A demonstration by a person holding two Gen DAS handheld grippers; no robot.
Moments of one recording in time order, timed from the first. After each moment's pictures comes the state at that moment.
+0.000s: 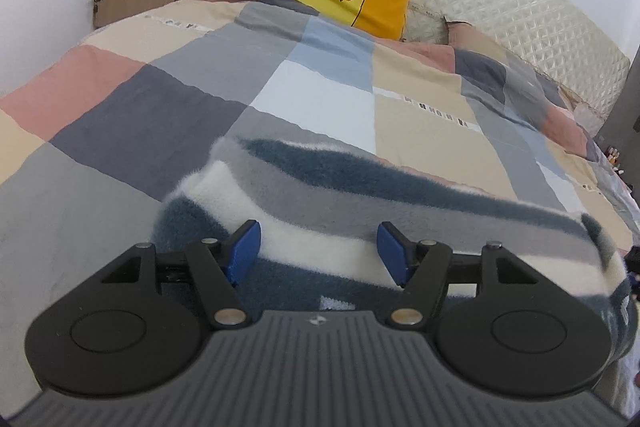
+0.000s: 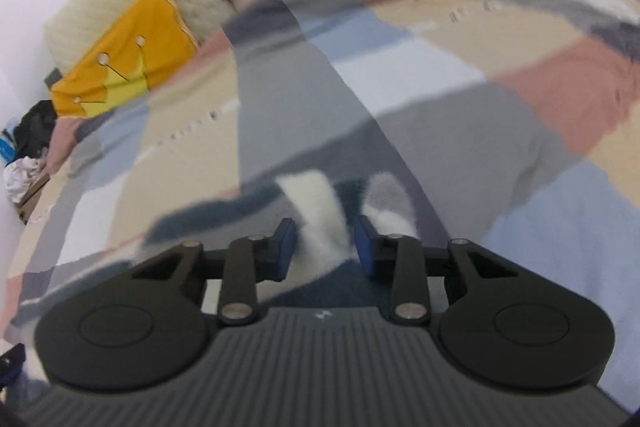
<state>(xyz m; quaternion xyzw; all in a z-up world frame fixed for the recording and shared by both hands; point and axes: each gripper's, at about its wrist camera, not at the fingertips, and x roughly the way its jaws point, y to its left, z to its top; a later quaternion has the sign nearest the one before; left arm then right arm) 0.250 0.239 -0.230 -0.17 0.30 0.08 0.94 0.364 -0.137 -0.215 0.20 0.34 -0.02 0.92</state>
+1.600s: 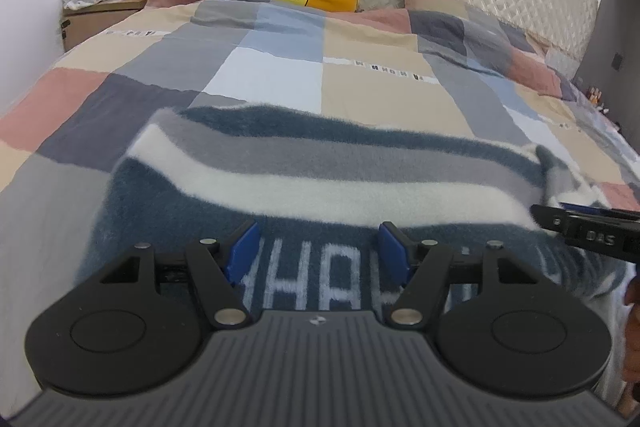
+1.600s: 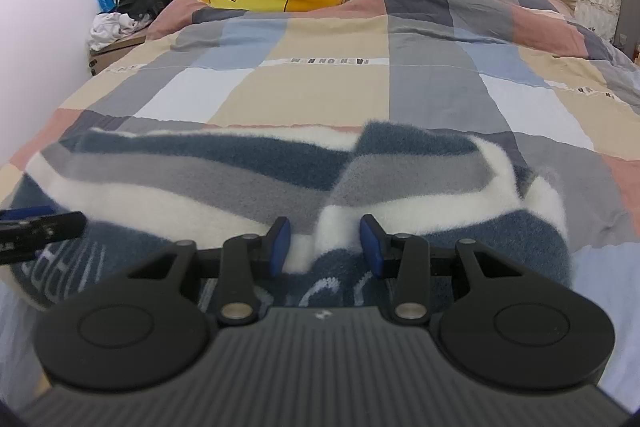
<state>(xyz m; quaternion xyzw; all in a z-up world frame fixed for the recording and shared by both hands) 0.223 0.175 -0.224 -0.10 0.33 0.04 0.94 0.304 -0.035 -0.195 -0.01 0.32 0.15 0.94</state>
